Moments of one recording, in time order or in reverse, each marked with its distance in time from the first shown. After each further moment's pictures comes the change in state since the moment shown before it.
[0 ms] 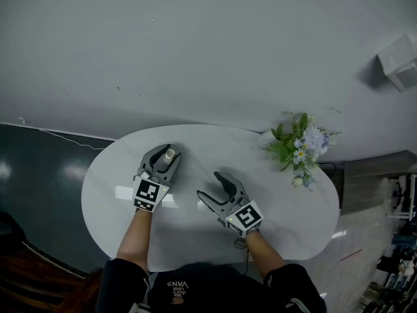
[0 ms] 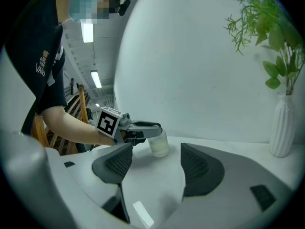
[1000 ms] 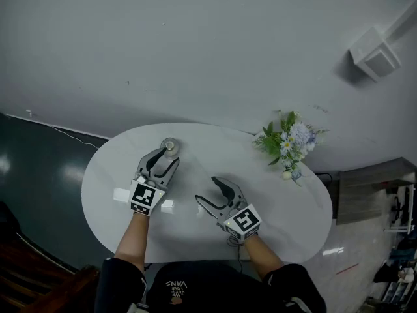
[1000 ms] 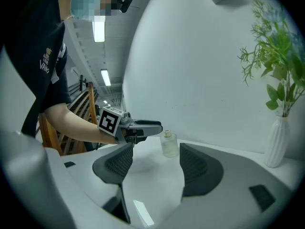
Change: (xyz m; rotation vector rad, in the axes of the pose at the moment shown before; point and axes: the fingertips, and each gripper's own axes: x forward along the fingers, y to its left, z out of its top) left arm -0.051 -0.034 0.033 -0.009 -0.080 0.066; right arm -0.046 0.040 0.015 -0.081 0.004 0.069
